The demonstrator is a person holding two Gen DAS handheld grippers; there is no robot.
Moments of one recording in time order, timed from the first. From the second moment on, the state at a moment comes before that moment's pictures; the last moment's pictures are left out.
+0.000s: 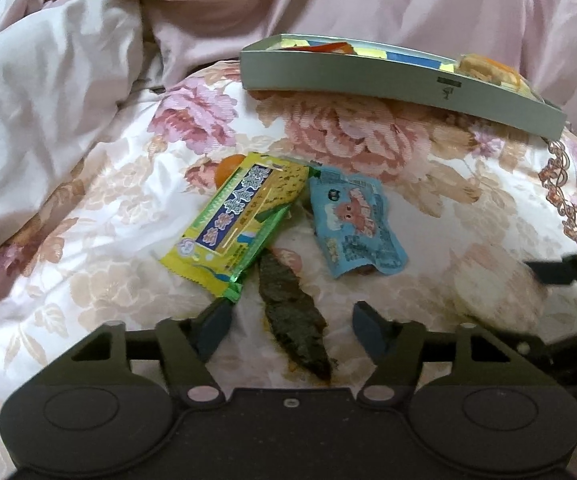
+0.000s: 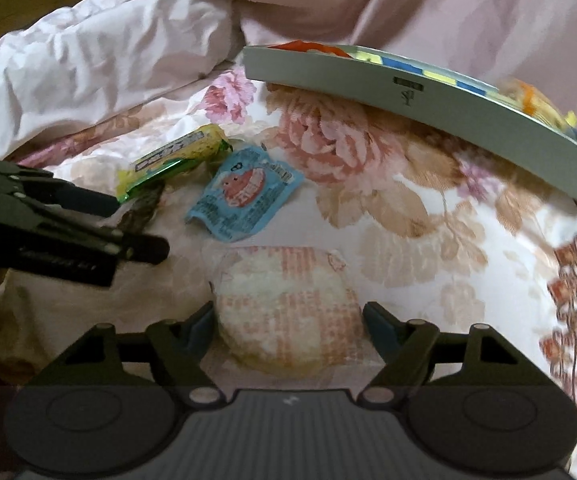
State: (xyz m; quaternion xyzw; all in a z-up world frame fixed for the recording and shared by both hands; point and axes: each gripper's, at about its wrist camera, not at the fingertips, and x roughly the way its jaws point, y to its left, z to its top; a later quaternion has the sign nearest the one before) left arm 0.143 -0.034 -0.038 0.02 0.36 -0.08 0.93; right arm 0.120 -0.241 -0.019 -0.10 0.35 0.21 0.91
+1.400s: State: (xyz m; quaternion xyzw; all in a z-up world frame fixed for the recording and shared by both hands) left arm 0.145 -0.040 -0.033 0.00 0.39 -0.13 0.91; right arm 0.093 -0.235 -0.023 -0.07 0.33 0.18 0.92
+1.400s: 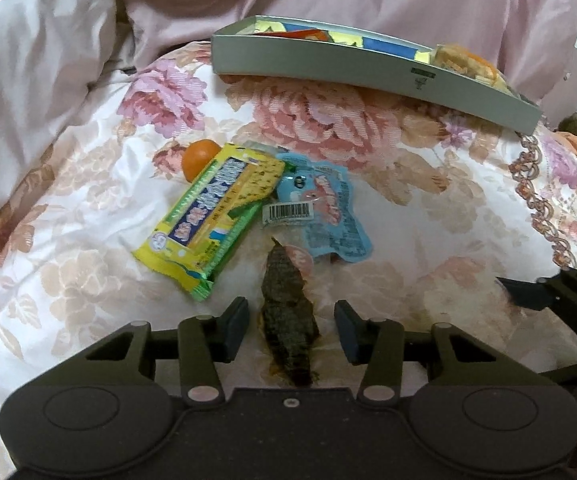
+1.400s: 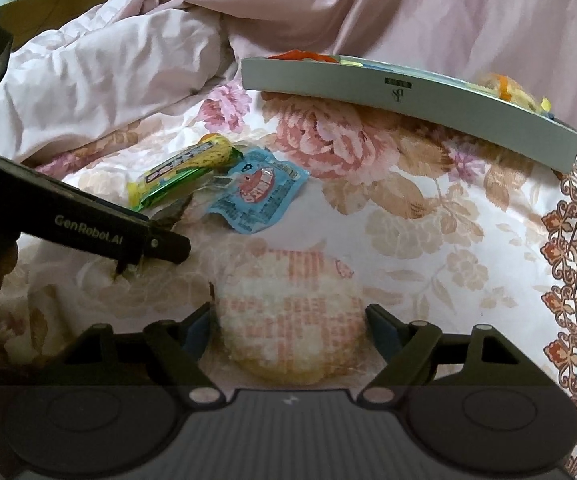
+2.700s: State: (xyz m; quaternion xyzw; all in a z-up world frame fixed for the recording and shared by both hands) left arm 0.128 -0.051 -0.010 -0.05 0.33 -0.16 0.93; right arm 0.084 -0.242 -0.003 -0.12 0.22 0.10 0.96
